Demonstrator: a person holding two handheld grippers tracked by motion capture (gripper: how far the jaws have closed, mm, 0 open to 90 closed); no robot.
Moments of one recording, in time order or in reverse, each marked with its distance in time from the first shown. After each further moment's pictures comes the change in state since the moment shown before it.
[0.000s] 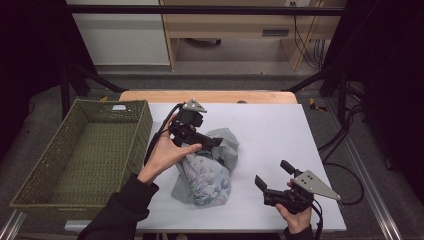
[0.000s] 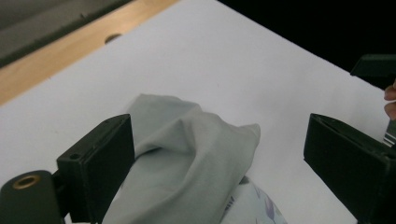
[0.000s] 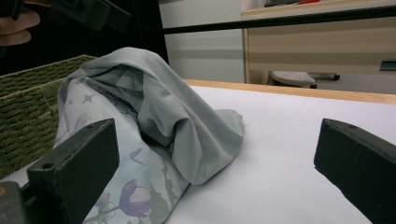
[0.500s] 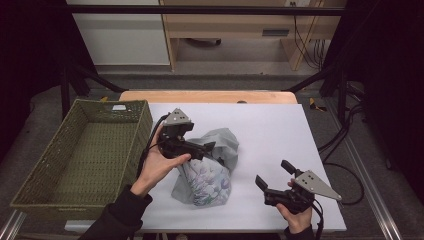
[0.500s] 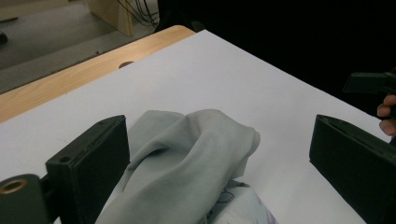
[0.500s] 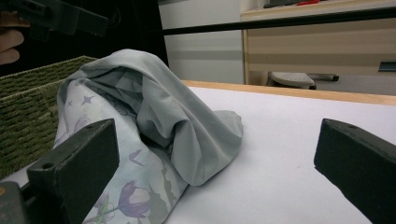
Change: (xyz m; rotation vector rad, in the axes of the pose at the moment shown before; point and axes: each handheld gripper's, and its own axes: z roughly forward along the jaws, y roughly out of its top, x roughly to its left) left arm -0.001 -0.041 -0.015 -0.185 0.021 -0.039; right arm 0.000 0.001 -0.001 -0.006 0.000 0.007
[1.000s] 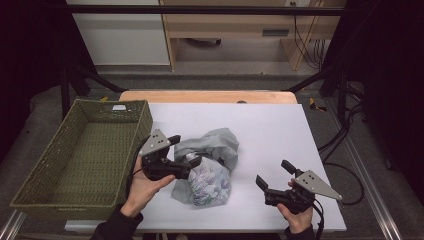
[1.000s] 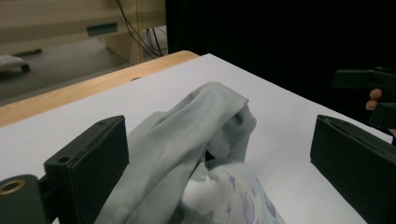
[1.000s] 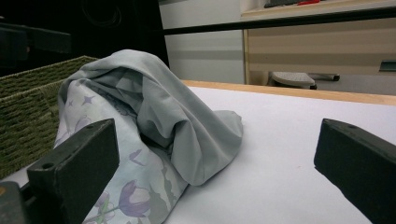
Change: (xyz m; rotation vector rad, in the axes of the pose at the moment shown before) left arm -0.009 -0.055 -0.036 -0.150 0.036 0.016; right arm -0.001 0.000 -0.001 0.001 0.004 0.001
